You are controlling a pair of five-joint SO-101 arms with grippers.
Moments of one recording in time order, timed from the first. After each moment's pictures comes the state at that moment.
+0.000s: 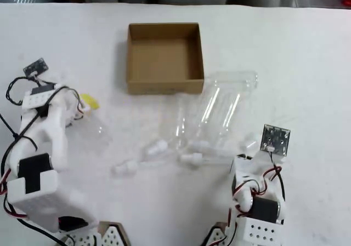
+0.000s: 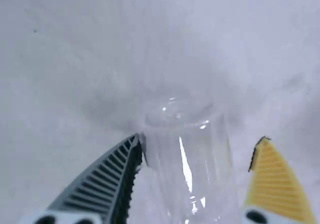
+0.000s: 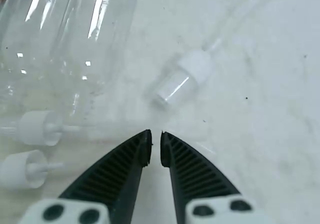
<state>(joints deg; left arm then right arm) -21.8 10.5 24.2 54.0 22.6 9.0 -102.9 95.4 65.5 0.0</state>
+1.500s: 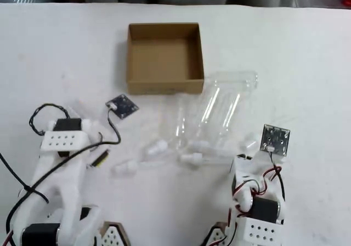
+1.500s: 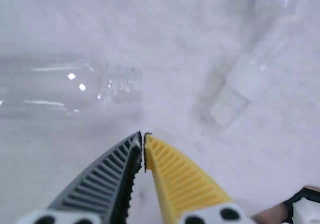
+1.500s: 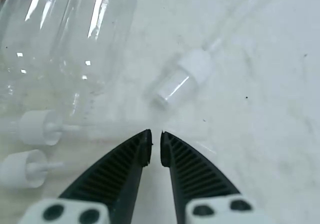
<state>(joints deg) -6.8 -26.7 54.1 67.8 -42.2 9.0 -102.9 95.4 65.5 0.0</state>
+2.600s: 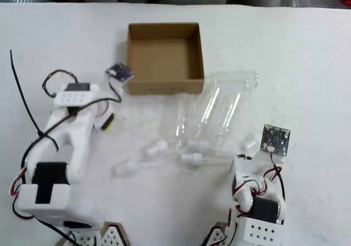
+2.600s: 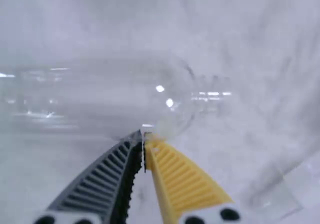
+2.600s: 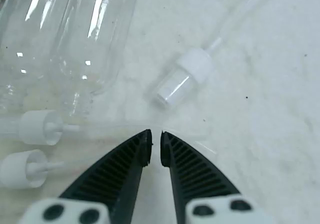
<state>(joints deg) -6.5 5.0 27.3 61.7 -30.4 9.0 -102.9 95.4 65.5 0.0</state>
